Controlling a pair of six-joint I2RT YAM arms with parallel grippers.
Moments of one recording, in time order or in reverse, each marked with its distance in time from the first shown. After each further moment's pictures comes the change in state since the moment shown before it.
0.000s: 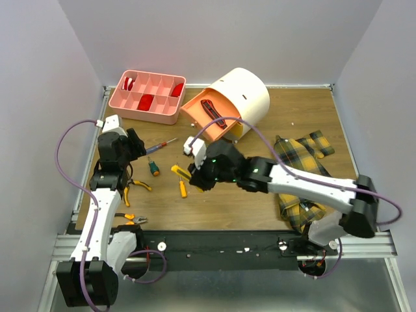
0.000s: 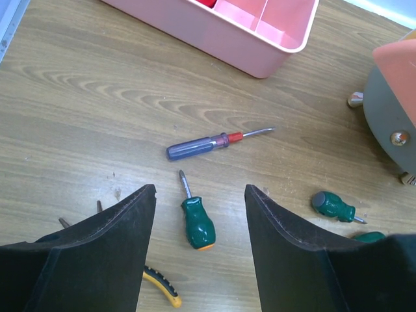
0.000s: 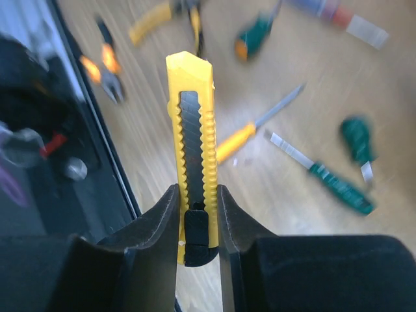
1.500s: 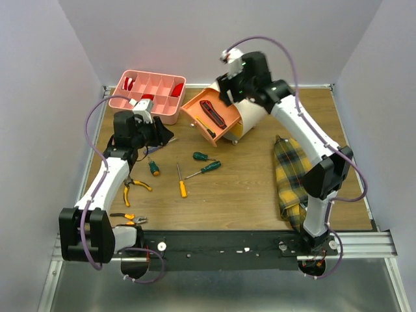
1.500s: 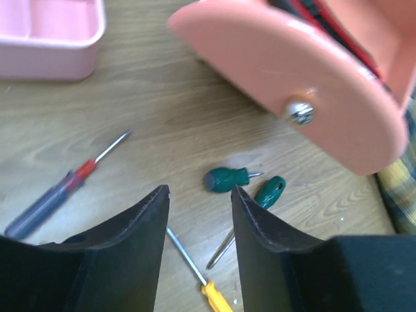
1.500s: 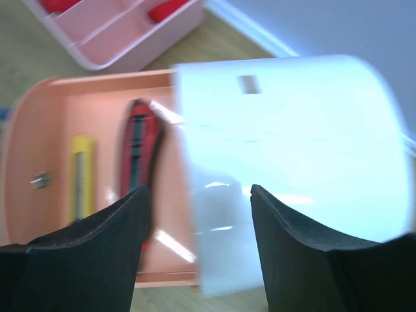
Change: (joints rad) left arm -0.087 0.343 0.156 0.150 0.481 0.061; right arm -0.577 0.413 0.799 -0.313 -0.030 -0.203
